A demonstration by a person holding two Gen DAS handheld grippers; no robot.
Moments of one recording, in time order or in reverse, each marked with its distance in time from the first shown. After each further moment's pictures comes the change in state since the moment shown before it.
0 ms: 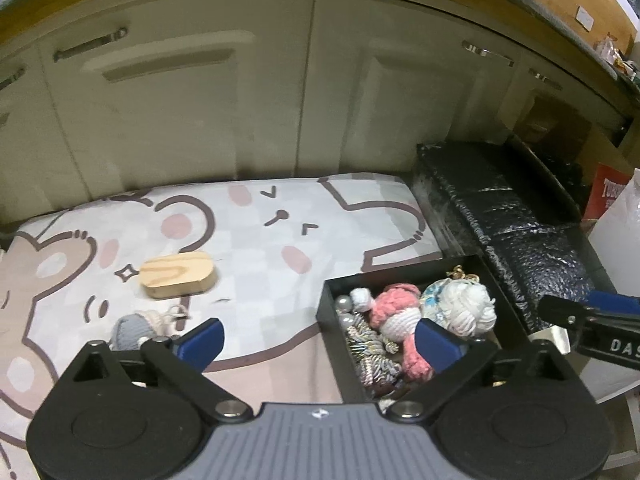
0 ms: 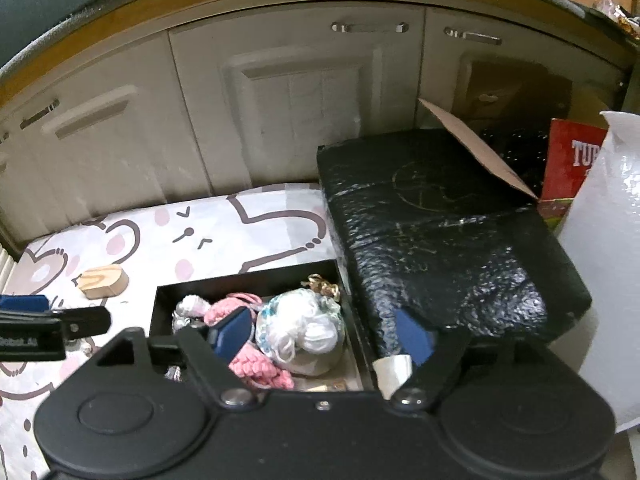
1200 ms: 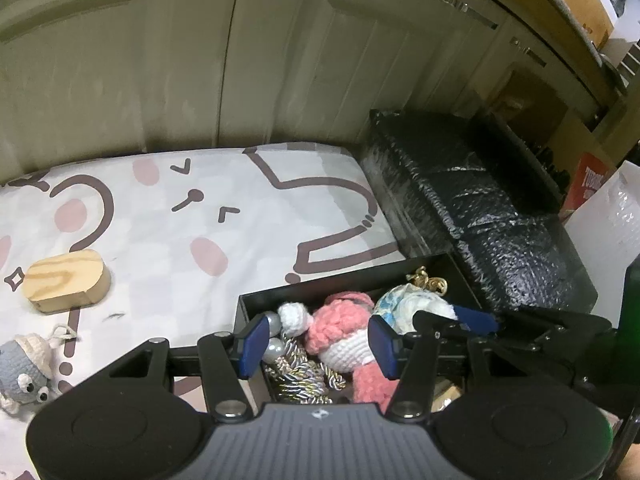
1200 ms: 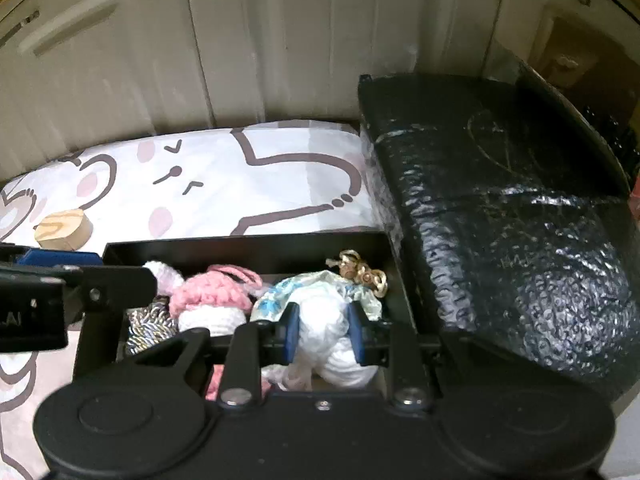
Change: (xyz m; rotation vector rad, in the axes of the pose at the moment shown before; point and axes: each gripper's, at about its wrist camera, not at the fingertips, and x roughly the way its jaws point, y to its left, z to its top) left arm 0.092 -0.024 0.020 -0.001 0.090 -0.194; right arm 0.121 0.024 -0.007 -0.099 0.127 0.038
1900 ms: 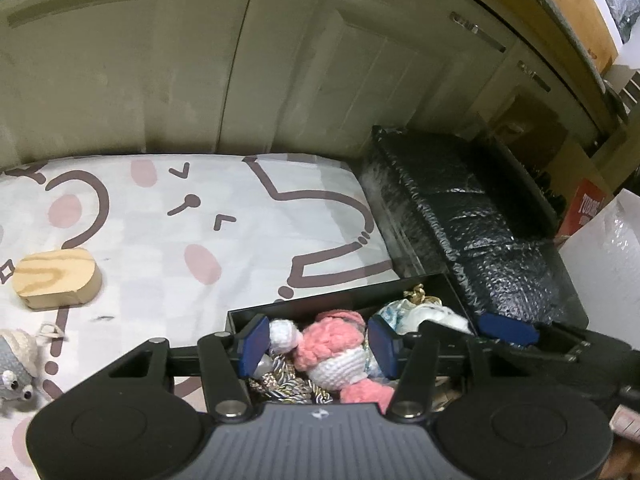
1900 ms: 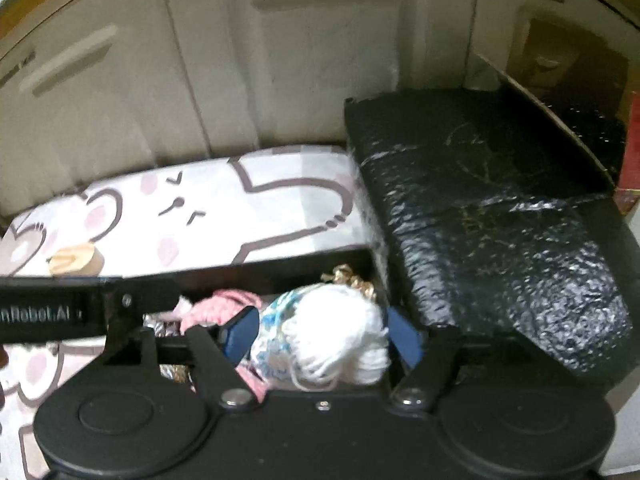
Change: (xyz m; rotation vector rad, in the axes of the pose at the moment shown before) left arm 0.000 0.002 0.003 -0.062 -0.040 -0.030; right arm -0.024 -0.009 0.007 0.072 -0.062 0.022
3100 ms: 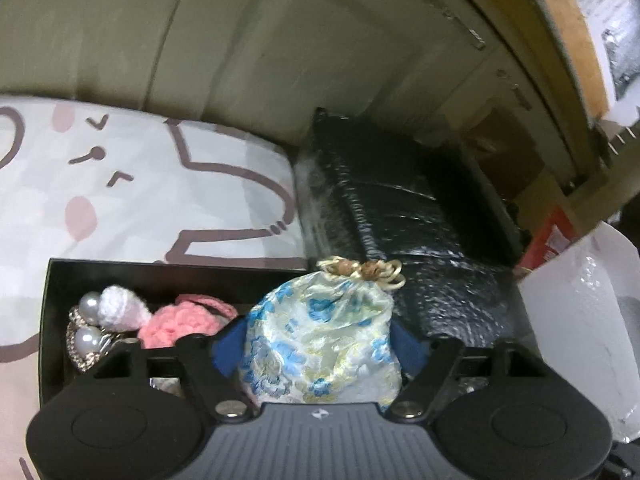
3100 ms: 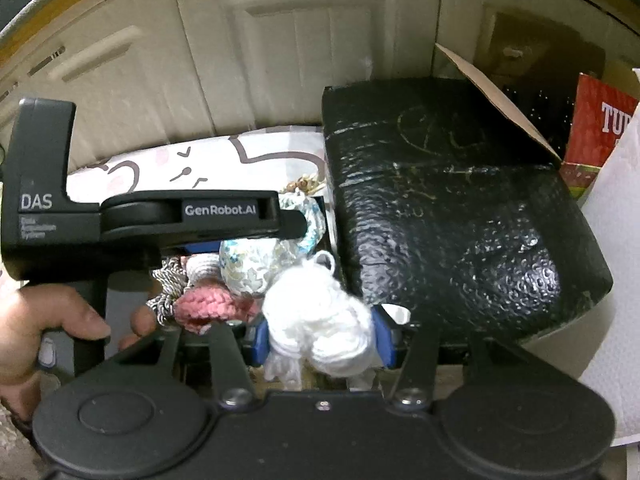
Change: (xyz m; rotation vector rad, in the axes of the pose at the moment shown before) left arm 0.056 -0.054 -0.021 -0.172 -0.053 -0.143; right arm -0.062 -0.045 -0.034 -0.054 0.051 0.043
